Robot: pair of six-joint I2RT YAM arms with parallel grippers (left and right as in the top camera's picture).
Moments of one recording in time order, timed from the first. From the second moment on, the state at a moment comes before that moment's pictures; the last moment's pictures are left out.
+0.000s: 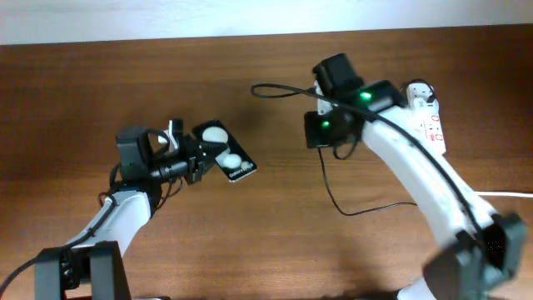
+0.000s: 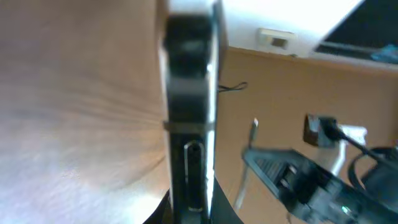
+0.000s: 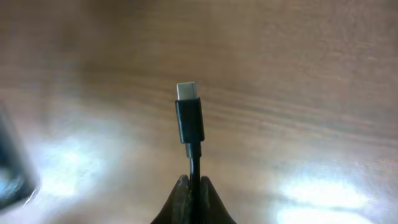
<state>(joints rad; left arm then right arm) 0.05 1.55 0.68 0.24 1.06 -1.08 0.39 1.70 1.59 -1.11 -0.12 0.32</state>
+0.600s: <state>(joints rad) 0.03 1.75 0.81 0.57 1.26 -1.21 0.72 1.57 1.48 -1.11 -0.19 0.47</state>
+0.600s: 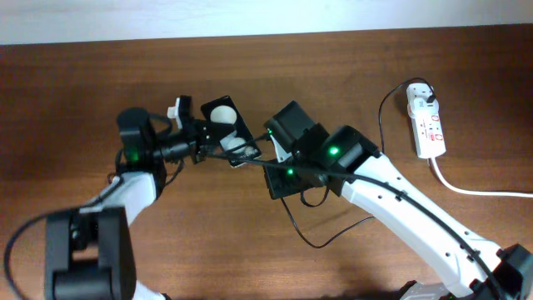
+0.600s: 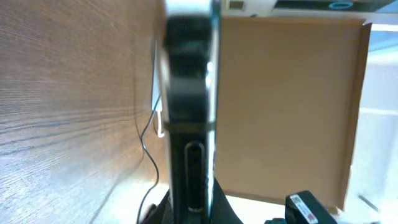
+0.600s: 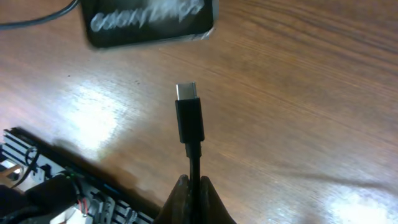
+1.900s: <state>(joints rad) 0.03 1.79 0.84 0.67 1.35 -1.40 0.86 1.57 1.48 -1.00 0.01 0.59</state>
